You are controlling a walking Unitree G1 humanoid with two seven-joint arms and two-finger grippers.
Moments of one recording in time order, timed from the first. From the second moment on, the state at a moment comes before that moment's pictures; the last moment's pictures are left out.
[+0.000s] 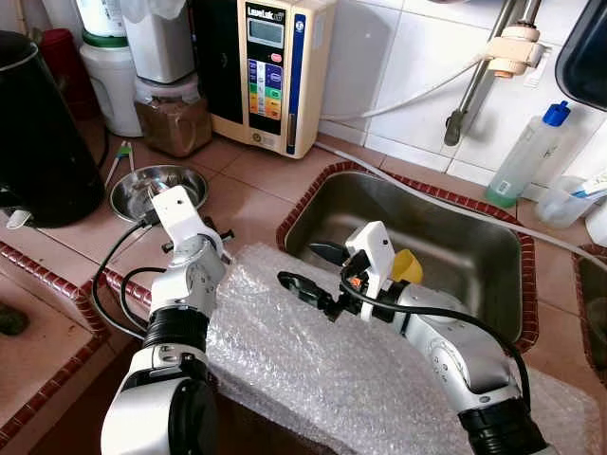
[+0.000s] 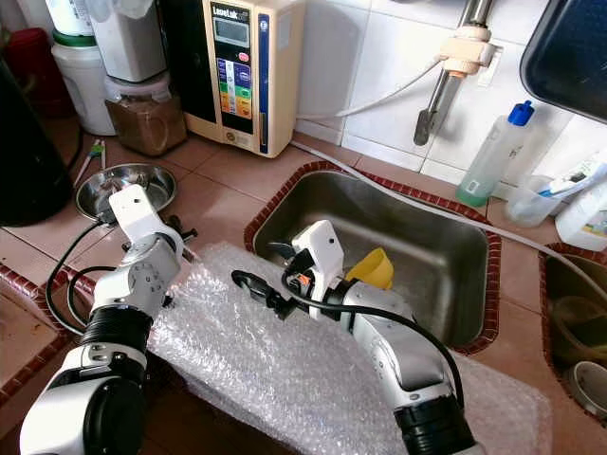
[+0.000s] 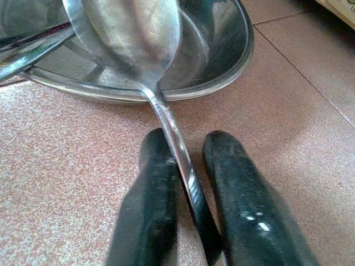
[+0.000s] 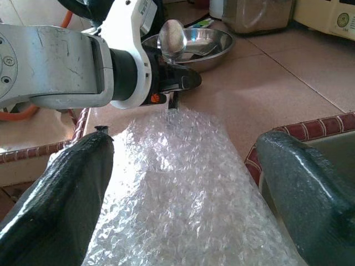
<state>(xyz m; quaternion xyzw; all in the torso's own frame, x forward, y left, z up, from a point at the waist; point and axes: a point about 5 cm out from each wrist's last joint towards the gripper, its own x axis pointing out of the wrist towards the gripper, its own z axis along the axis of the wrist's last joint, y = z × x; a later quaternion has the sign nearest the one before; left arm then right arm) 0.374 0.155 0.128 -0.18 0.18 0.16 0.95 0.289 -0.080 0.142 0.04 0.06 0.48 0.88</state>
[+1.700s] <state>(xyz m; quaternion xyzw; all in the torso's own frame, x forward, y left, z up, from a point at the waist) 0.349 0.093 0.189 -0.15 0.01 -0.33 0.93 0.311 -0.074 0.176 0.19 -0.02 0.43 0.88</state>
